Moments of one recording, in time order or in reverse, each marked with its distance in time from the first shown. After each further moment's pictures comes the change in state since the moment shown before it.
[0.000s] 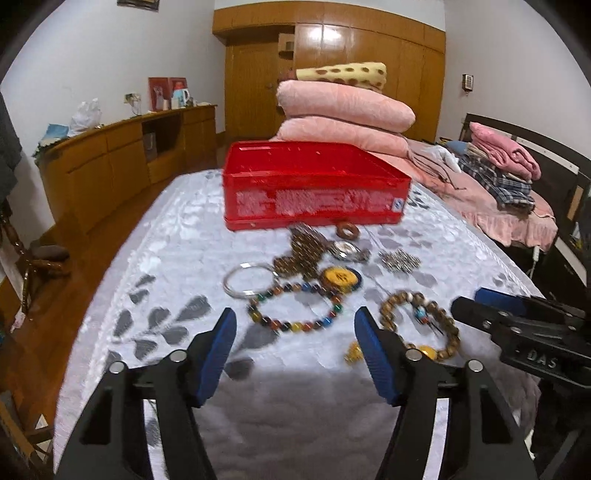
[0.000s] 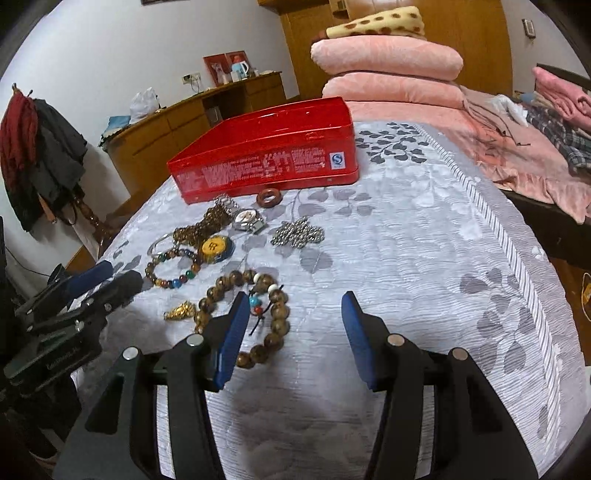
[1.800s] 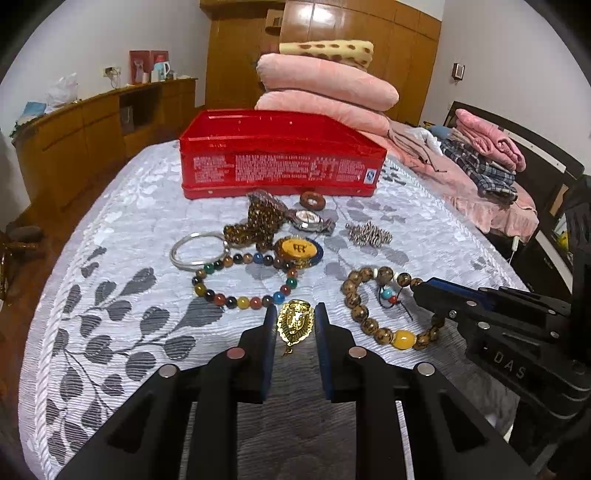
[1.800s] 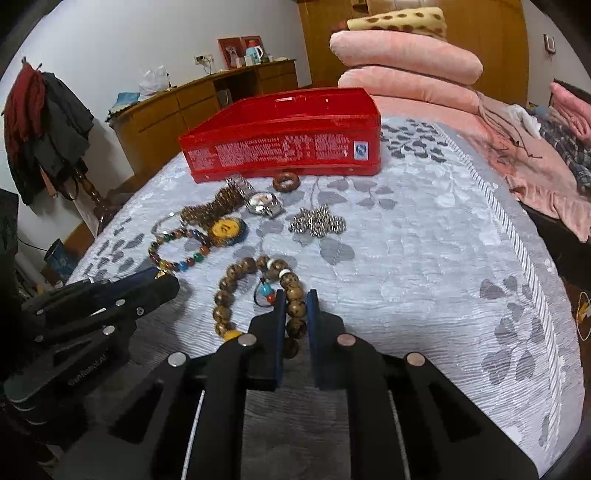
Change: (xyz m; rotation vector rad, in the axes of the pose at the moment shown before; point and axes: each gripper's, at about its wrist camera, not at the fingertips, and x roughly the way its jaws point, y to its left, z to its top) left arm 0.016 -0.014 -0.001 -0.022 0.087 -0.095; right arm 0.003 0.016 0.001 -0.073 0.038 -0.001
